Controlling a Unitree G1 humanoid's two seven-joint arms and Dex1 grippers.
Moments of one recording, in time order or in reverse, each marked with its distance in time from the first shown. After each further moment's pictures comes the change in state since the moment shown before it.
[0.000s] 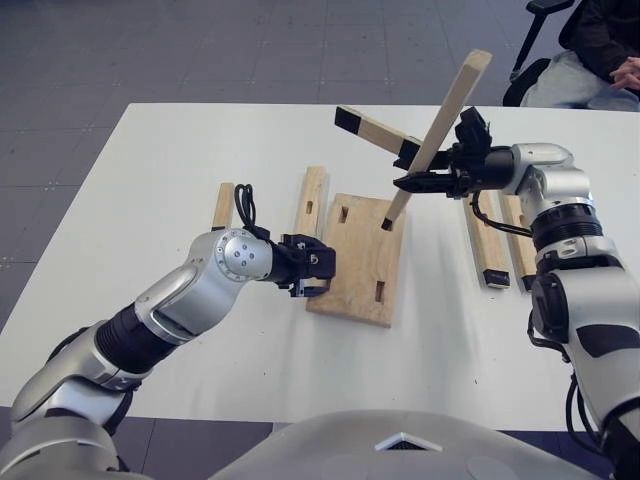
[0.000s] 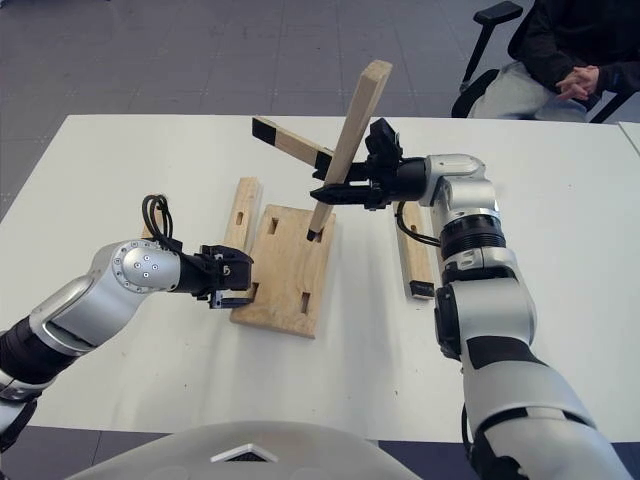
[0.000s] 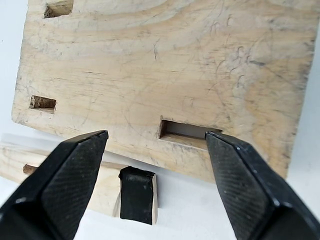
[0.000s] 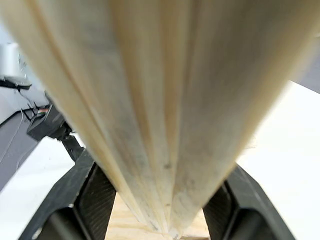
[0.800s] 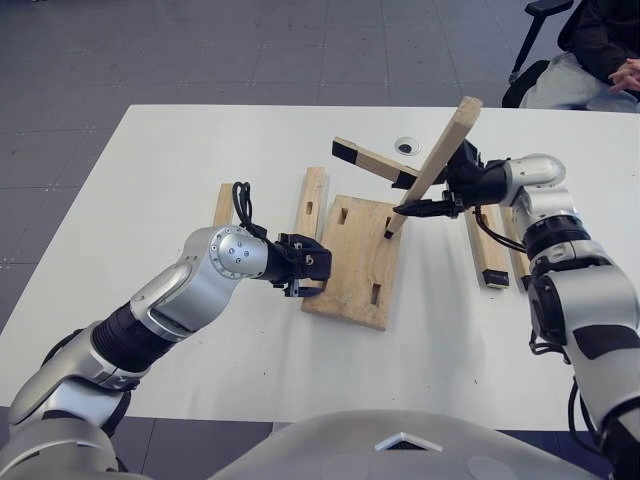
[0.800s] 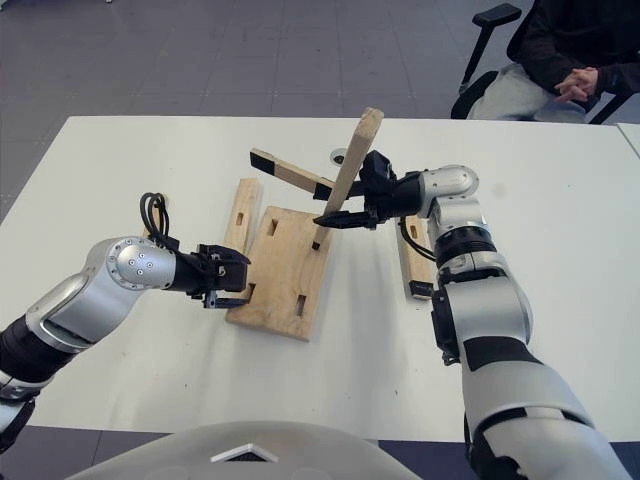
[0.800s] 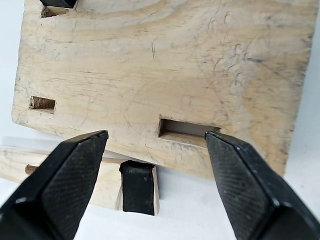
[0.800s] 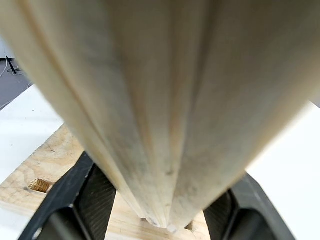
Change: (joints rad) left arm 0.008 0.002 0.022 0.023 0.040 -0.061 -0.058; right arm -0.017 0.000 0.084 0.212 -0.041 -0.391 0.026
